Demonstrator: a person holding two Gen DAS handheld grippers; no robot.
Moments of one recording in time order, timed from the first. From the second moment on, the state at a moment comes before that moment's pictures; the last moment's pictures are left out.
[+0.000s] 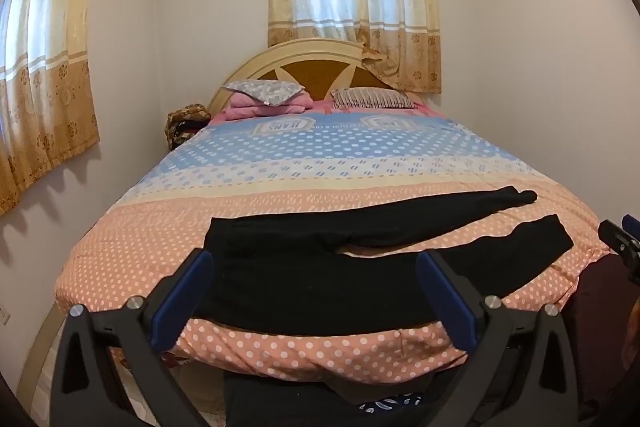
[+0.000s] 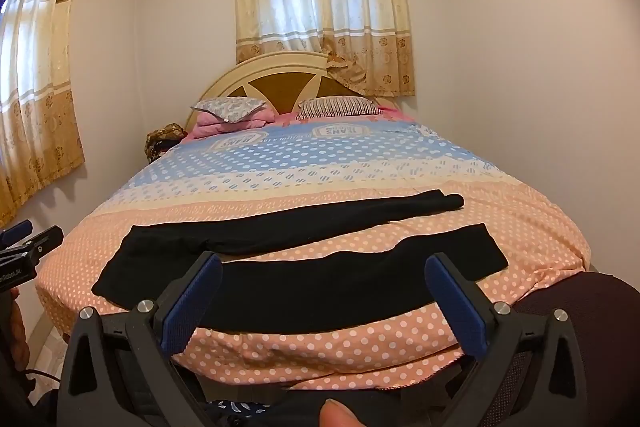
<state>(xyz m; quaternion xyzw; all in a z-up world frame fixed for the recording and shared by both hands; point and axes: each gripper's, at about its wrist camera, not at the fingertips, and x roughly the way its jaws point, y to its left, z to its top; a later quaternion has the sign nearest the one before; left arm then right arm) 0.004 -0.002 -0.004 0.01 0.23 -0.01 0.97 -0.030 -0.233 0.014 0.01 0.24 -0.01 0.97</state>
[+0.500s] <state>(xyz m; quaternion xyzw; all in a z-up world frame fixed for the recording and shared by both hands) 0.004 0.003 -0.002 0.00 0.23 0.00 0.97 -0.030 -0.233 0.013 0.01 0.24 -0.01 0.97</state>
